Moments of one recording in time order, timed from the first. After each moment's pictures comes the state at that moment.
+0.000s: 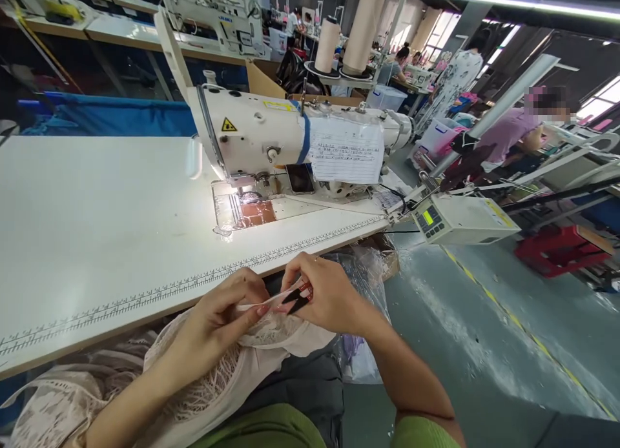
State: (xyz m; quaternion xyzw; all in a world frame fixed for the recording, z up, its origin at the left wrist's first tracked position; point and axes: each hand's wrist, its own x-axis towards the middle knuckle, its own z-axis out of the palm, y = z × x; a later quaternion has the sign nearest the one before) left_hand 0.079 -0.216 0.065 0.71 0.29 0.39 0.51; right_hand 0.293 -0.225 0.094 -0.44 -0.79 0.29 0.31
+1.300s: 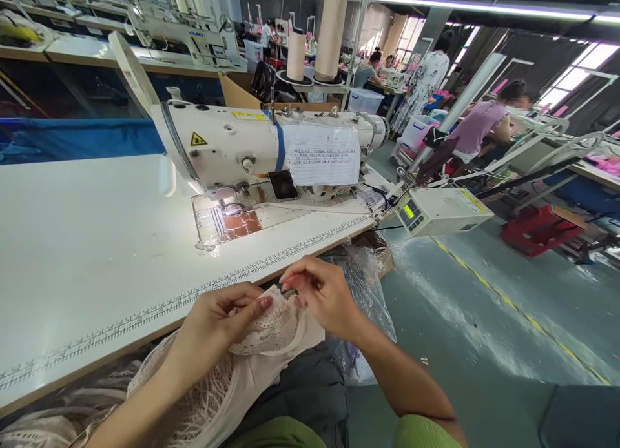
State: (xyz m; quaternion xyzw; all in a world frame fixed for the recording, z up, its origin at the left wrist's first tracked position) left_hand 0.104 -0.209 0.077 0.60 0.40 0.32 0.62; right_hand 0.295 -0.235 0.078 -0.46 -0.64 0.36 0.50
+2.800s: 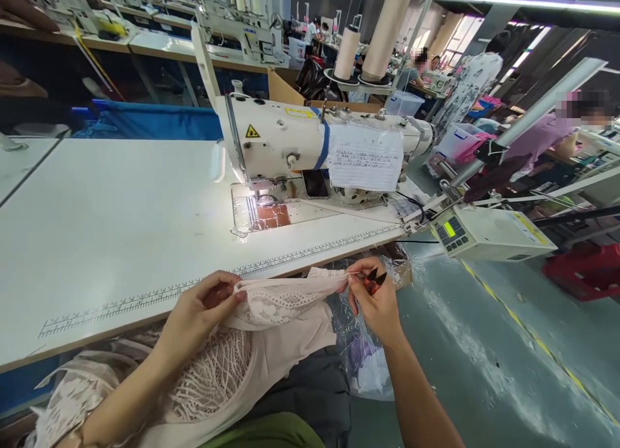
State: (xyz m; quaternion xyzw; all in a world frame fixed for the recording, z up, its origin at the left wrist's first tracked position) left_hand 0.041 -0.201 0.027 0.58 0.48 0.43 0.50; right_hand 0.333 -0.235 0.048 -0.51 -0.58 0.34 0.54
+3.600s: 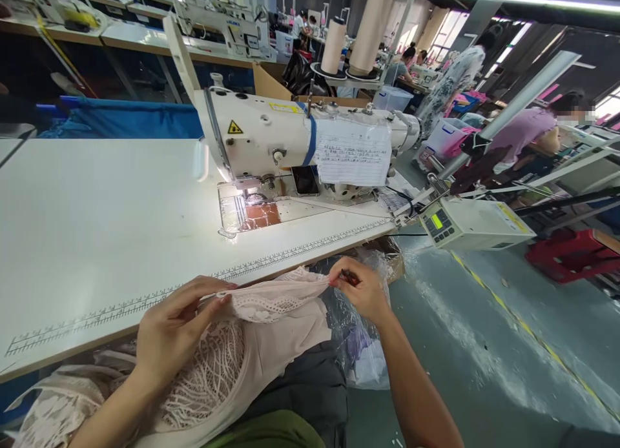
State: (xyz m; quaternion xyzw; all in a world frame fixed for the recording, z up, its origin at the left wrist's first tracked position) left_hand 0.035 -0.209 0.023 0.69 0.42 0.50 0.32; right_hand 0.351 -0.219 0.033 -0.48 -0.67 0.32 0.46
